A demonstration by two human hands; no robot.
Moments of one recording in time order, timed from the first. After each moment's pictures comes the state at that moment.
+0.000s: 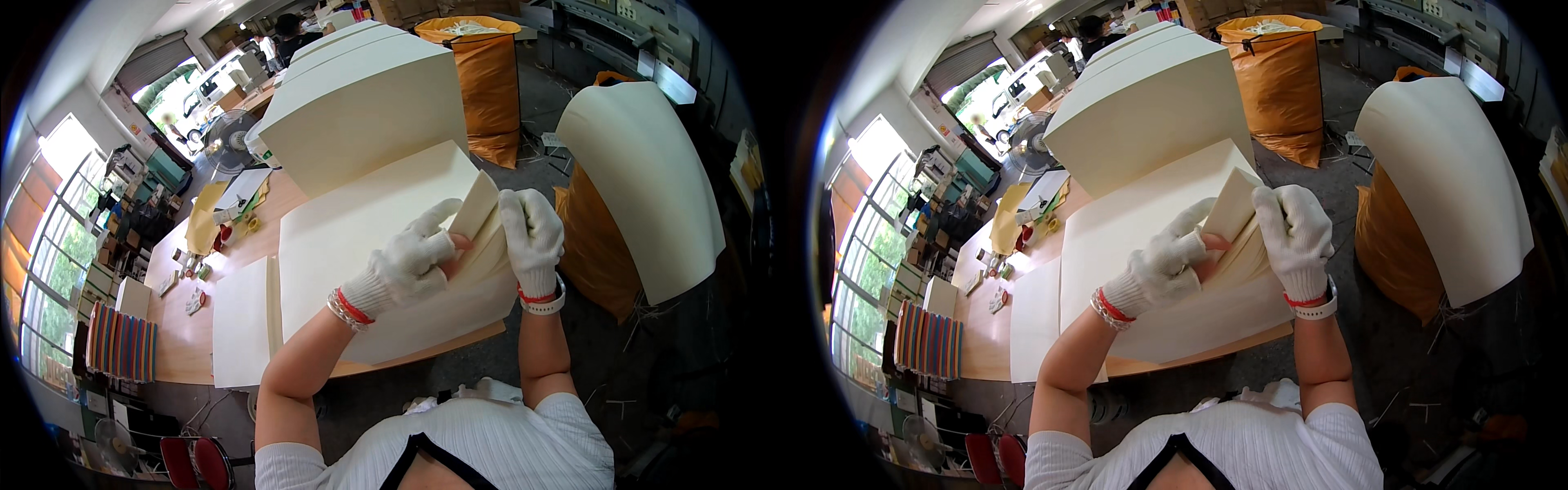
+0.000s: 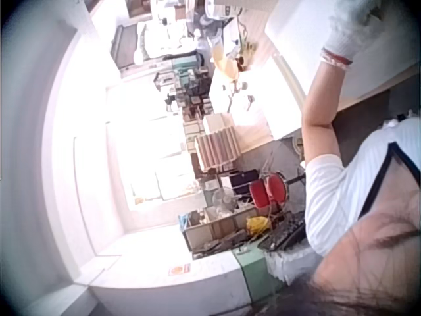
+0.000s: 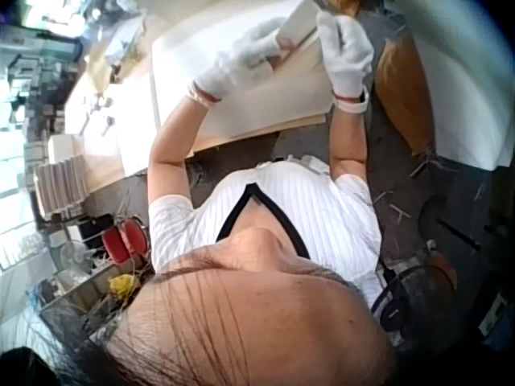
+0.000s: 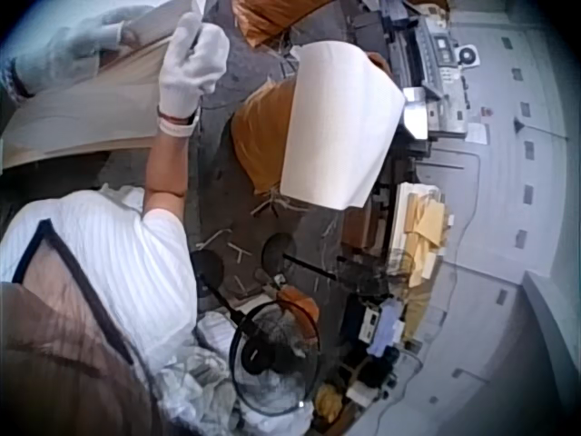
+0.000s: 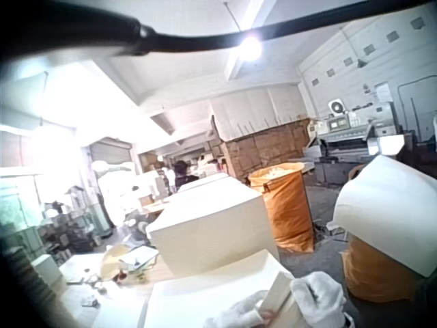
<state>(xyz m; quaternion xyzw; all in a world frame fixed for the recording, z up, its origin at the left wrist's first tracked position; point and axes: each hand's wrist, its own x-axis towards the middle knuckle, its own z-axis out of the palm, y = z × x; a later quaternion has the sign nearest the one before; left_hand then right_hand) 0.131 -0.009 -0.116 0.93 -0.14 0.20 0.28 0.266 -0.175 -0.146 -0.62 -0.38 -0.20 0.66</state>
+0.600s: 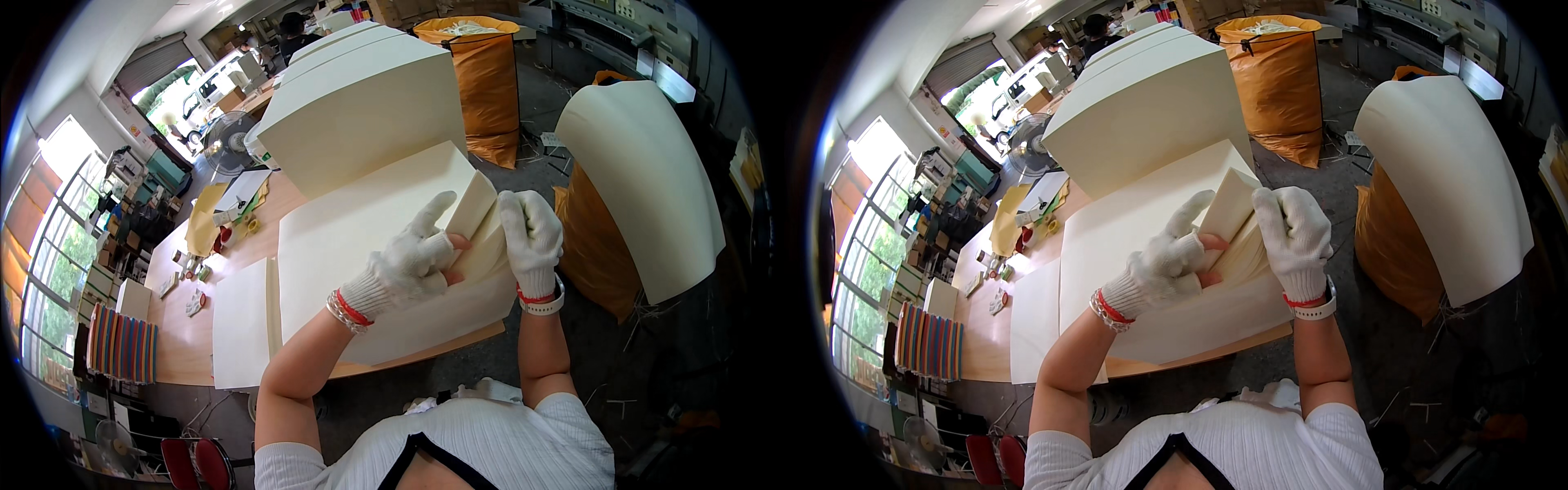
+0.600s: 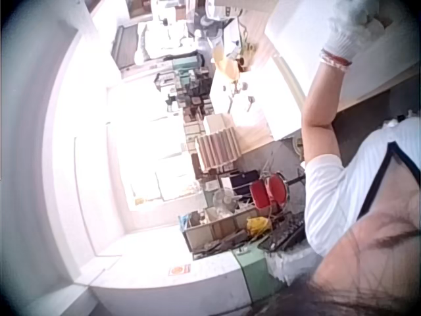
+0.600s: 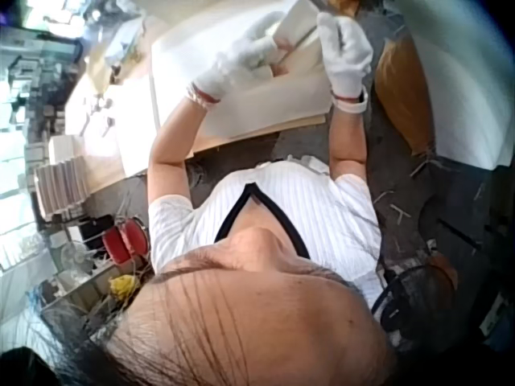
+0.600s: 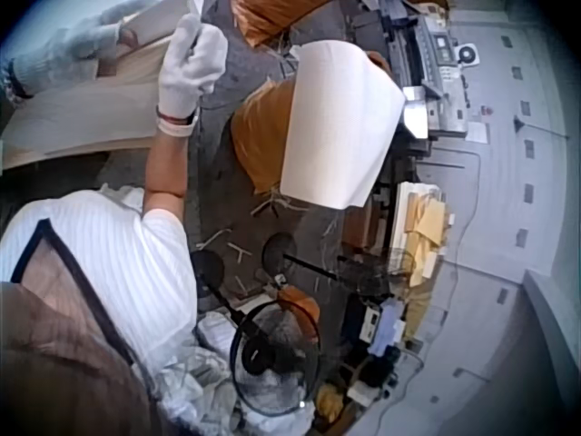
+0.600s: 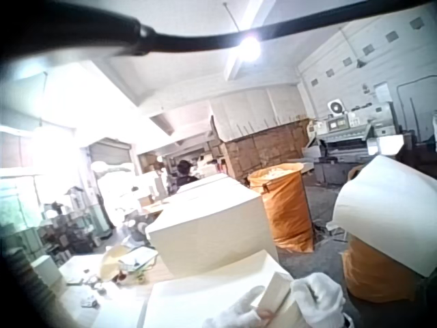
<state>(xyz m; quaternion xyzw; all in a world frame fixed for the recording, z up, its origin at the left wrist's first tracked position) 0.129 -0.012 -0.115 0.94 -0.12 0.19 0.27 0.268 -0.176 -0.148 -0.63 -0.37 -0.20 0.66</state>
